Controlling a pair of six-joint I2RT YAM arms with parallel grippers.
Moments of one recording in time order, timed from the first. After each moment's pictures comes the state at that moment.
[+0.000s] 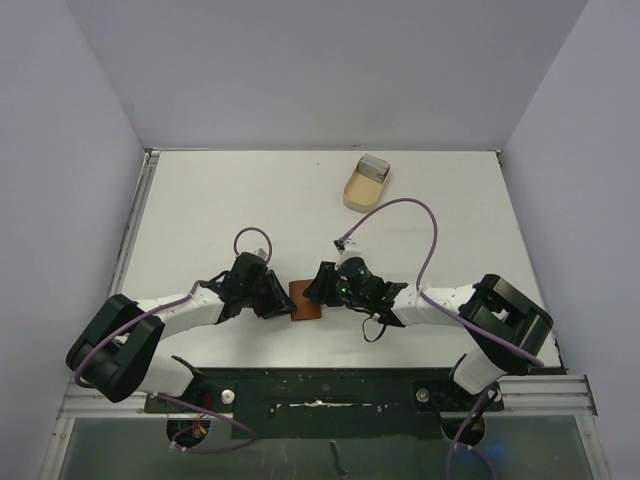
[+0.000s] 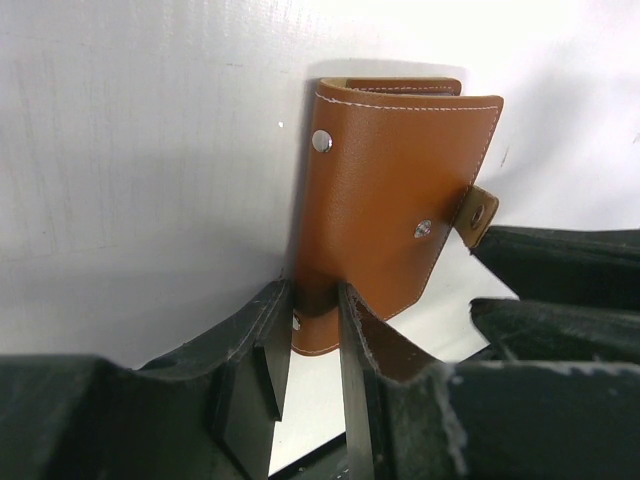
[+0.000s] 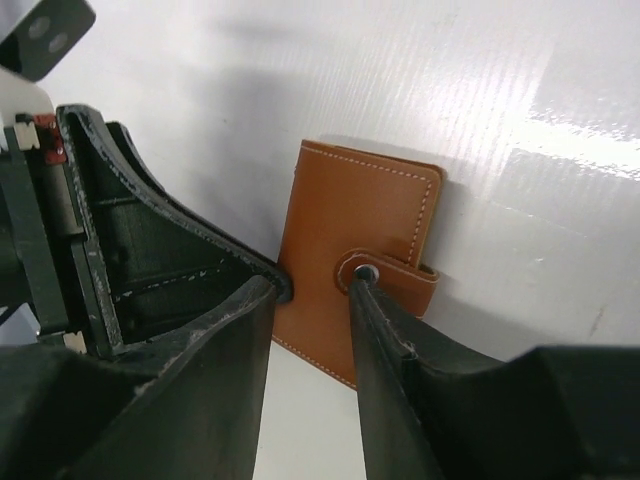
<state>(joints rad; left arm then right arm) -0.59 1.38 0.49 -0.02 0.21 -1.01 0.89 1.56 0.64 0.35 0.00 0.80</state>
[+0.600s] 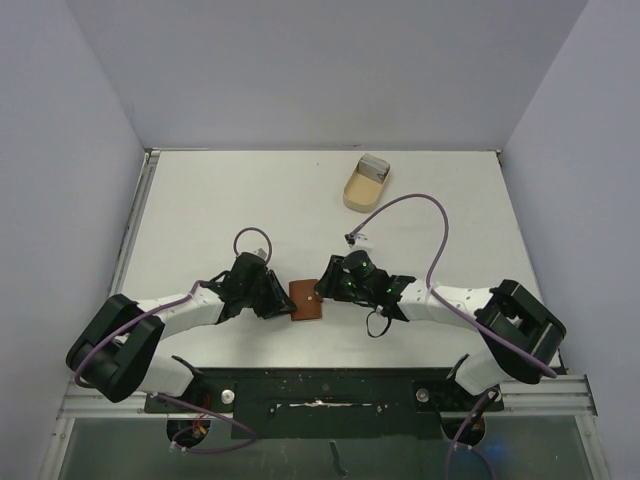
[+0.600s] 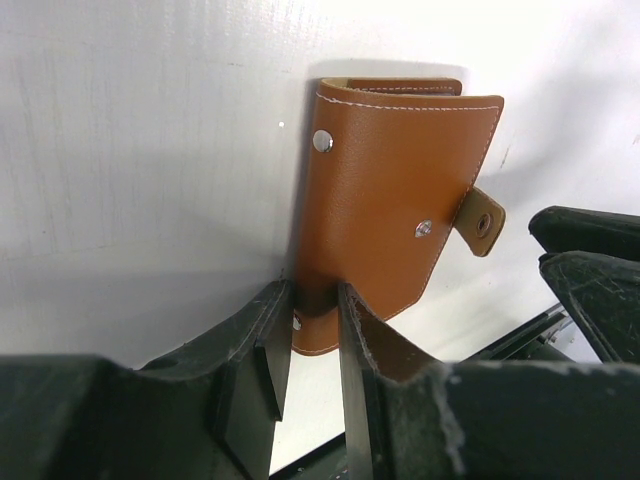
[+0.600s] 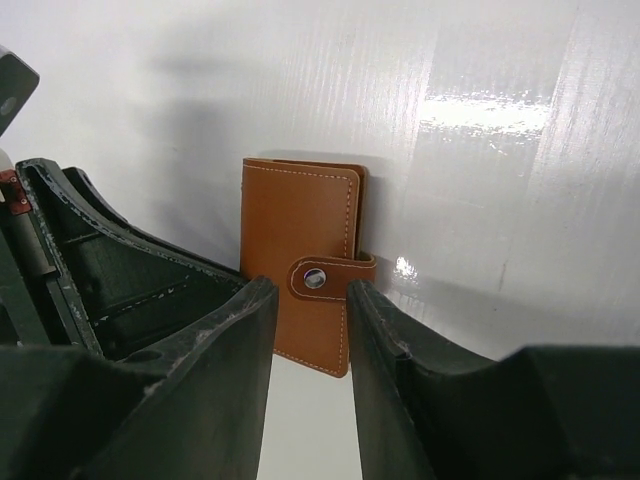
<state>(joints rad) -0.59 1.38 0.49 -0.02 0.21 -1.01 0.86 1.48 0.69 0.13 0.08 0.86</state>
